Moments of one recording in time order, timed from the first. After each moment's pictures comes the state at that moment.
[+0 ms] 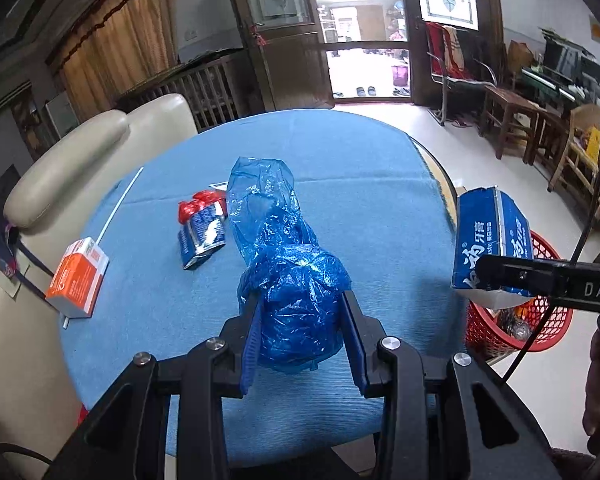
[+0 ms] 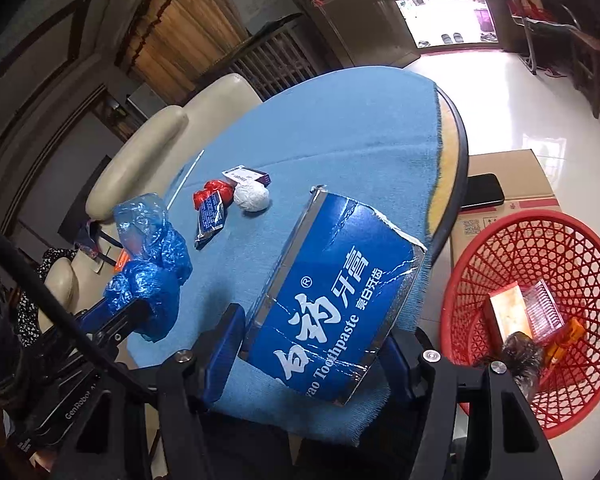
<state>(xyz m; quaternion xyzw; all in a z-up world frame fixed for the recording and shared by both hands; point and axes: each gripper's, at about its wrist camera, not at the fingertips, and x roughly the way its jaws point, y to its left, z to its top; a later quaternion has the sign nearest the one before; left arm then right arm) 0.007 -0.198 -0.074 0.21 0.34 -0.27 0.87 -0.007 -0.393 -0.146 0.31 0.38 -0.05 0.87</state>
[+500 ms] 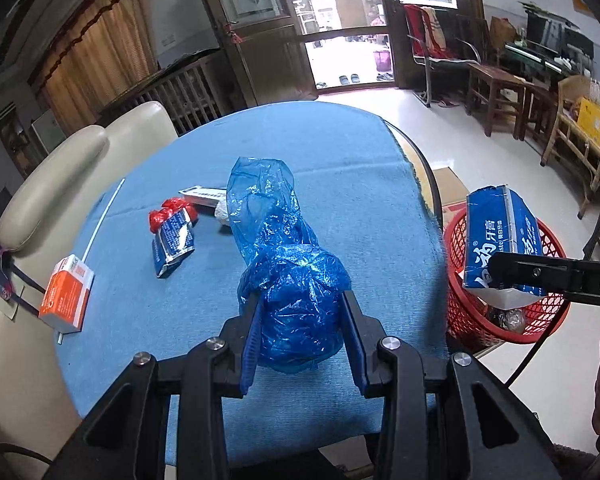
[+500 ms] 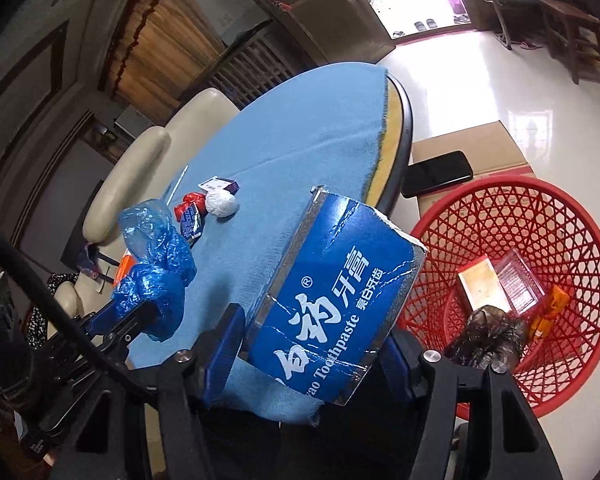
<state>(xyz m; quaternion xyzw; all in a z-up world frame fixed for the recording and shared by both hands) -0.006 -0.233 -0.083 0.25 0.35 -0.28 0.86 -0.041 -0.429 -0.165 0.36 0.37 -0.07 0.85</state>
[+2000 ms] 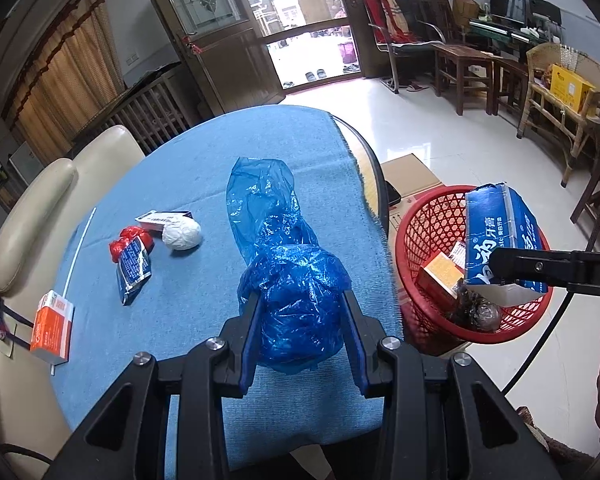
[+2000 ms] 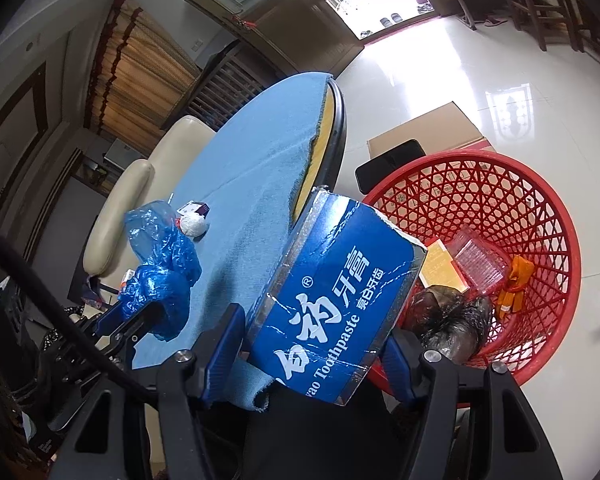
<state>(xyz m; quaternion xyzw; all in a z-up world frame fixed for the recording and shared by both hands) -0.033 -0.282 -0.094 0.30 0.33 -0.32 0.84 -0.095 -0.469 -0.186 0.41 0.34 -0.09 0.84</state>
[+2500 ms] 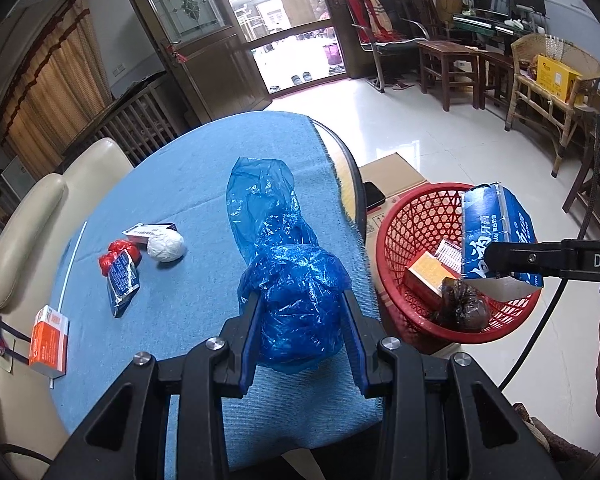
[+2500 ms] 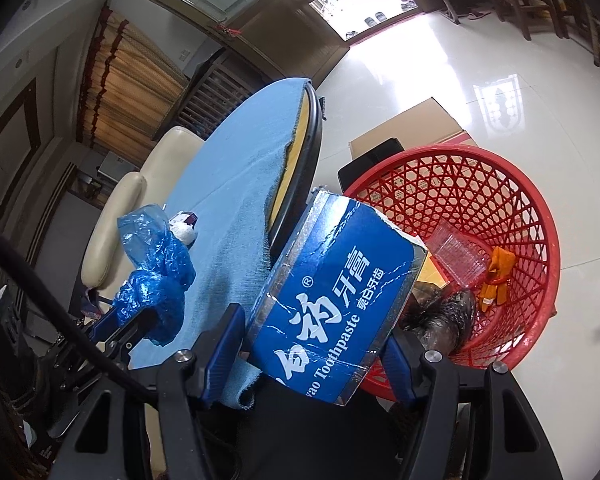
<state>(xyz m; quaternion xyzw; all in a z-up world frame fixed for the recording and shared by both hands) -0.048 -0.296 -0.093 0.31 0.32 -0.34 0.83 -0.114 -0.483 -0.194 0.44 0.33 -0.11 0.83</state>
